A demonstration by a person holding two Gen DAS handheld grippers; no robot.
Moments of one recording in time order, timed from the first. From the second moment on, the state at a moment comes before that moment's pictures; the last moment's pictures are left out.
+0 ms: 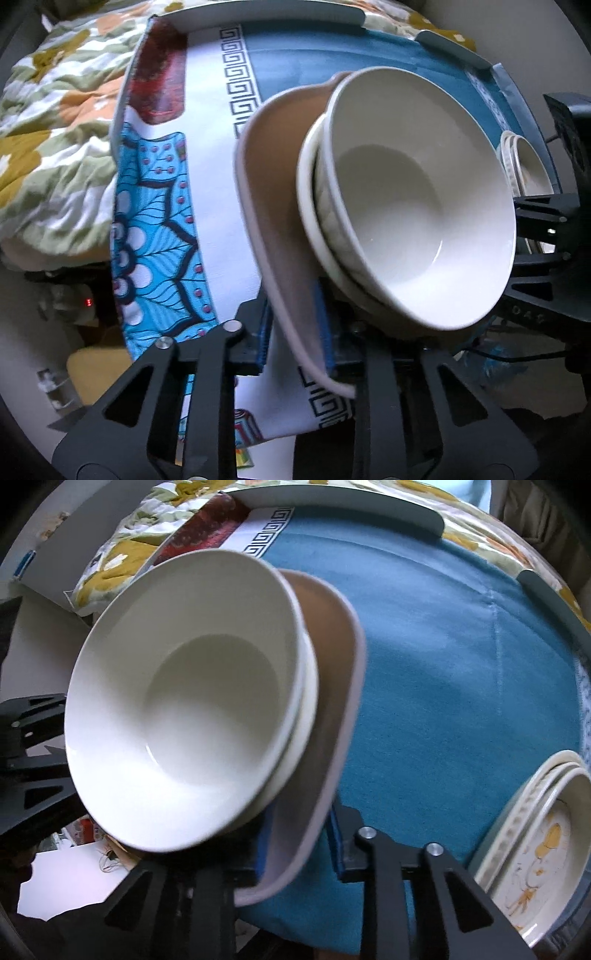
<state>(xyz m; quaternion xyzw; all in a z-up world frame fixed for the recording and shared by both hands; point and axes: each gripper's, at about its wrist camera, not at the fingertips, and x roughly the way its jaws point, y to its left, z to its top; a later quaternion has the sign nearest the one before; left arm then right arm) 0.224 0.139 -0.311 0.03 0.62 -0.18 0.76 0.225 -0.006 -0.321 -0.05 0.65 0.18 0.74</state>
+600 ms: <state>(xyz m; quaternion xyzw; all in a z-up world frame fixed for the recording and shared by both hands) 0.218 0.123 -0.314 0.07 0.60 -0.17 0.78 0.205 0.004 -0.309 -0.08 0.59 0.19 0.78</state>
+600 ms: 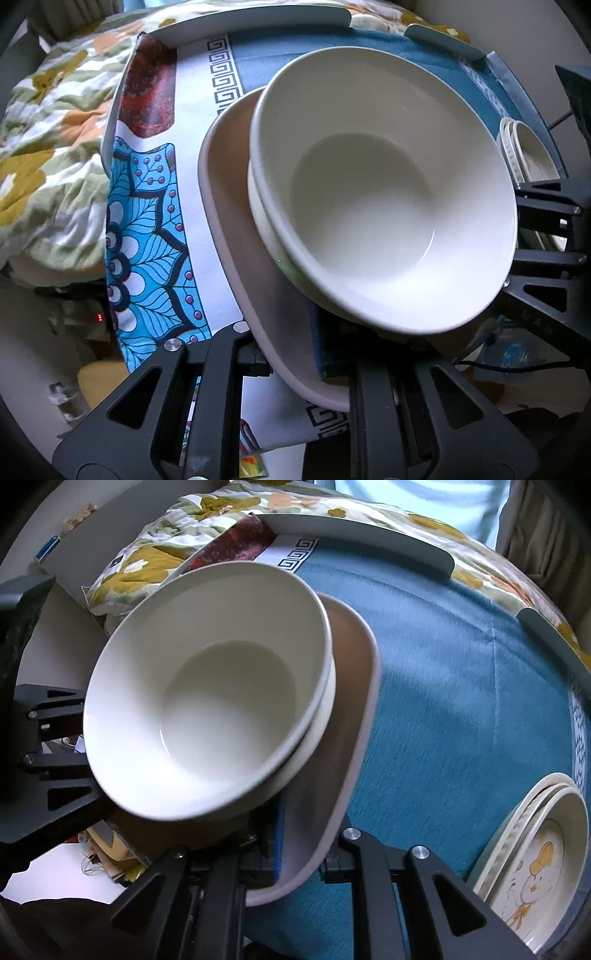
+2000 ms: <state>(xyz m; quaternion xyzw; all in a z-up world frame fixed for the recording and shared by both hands) 0.159 -0.135 -0.218 0.05 0.54 -0.17 0.82 0.148 -0.254 -0.211 -0.05 0.54 0.17 0.82</state>
